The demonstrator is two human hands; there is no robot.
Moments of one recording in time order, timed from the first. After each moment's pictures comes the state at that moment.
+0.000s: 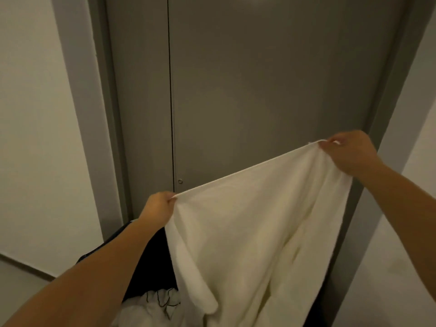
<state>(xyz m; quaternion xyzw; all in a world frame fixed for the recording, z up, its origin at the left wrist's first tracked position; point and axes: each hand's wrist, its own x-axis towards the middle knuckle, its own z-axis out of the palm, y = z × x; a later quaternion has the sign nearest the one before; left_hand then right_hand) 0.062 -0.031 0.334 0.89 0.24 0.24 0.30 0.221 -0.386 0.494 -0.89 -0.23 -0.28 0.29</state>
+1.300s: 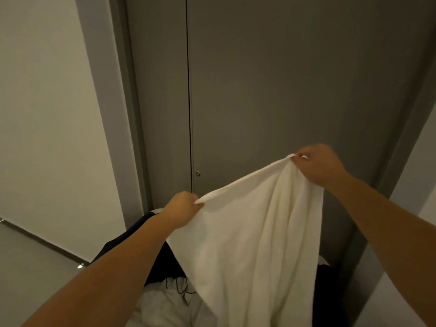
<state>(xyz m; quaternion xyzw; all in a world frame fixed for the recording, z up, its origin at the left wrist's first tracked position) 0.052 -0.040 0.337 0.93 0.23 0.10 0.26 0.213 -0.302 0.443 -0.89 -0.31 -0.22 0.25</state>
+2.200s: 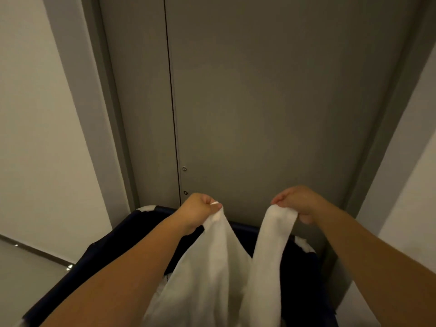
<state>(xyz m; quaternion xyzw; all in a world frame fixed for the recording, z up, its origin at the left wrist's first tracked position) 0.083 -0.094 0.322 0.80 0.19 0.07 0.56 0.224 -0.321 0.350 -0.85 -0.16 0.20 0.46</state>
